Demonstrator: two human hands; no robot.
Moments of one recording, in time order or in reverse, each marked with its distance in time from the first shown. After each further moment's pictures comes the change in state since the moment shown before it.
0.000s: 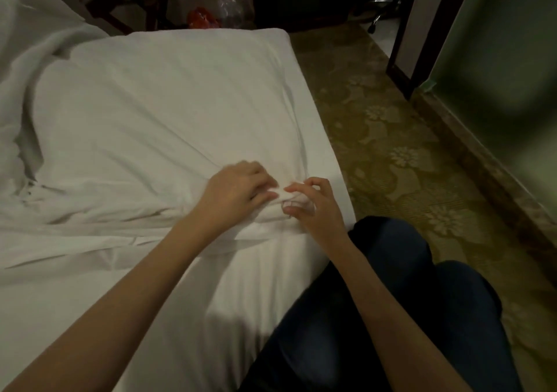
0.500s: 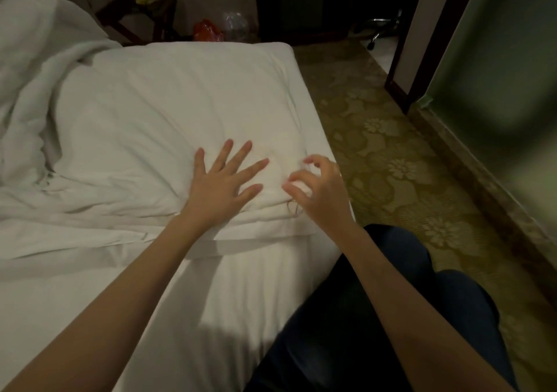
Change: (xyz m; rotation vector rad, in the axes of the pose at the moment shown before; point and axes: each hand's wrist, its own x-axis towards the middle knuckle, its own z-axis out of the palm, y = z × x) left_hand -0.016 -0.039 0.010 0.206 -0.131 -0.251; right_hand 0.033 -0.024 -0.006 -0.462 0.196 -0.337
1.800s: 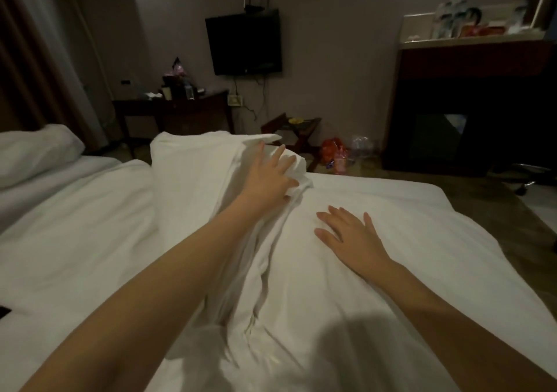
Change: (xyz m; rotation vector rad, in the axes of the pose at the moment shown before) left_hand 0.074 -0.304 -0.179 0.590 0.013 -0.255; right_hand 0.247 -0.212 0.158 -0.182 -0.636 -0.219
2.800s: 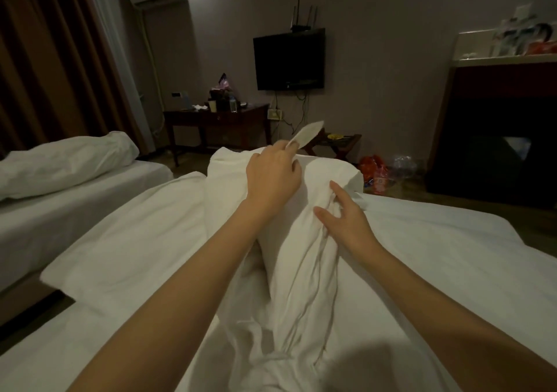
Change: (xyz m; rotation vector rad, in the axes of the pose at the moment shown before) left_hand -0.045 -0.088 -0.012 -0.524 0.448 -0.494; right_hand 0.061 -0.128 -0.010 0.973 0.158 -0.012
